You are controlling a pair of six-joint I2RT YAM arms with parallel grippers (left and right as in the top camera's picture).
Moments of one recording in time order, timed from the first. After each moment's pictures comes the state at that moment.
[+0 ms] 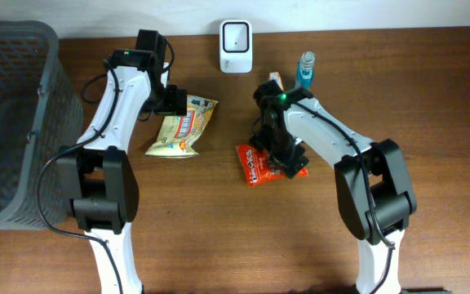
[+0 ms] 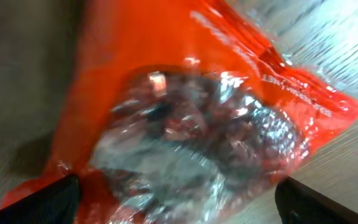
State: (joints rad) left arm -0.13 2.20 1.95 -1.14 -0.06 -0.12; right arm 0.42 2.12 1.57 -1.06 -0.10 1.24
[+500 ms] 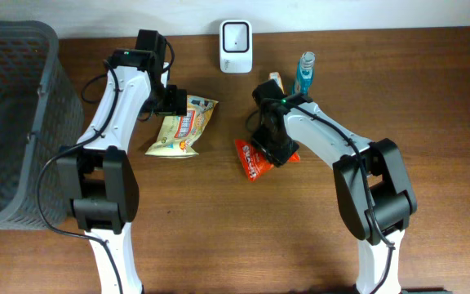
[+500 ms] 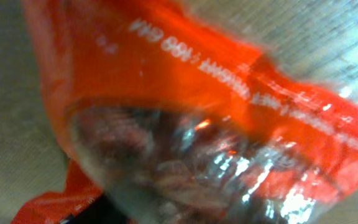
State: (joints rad) left arm -0.13 2.20 1.95 -1.14 -0.06 -0.12; right arm 0.42 2.12 1.53 -0.87 -0.13 1.15
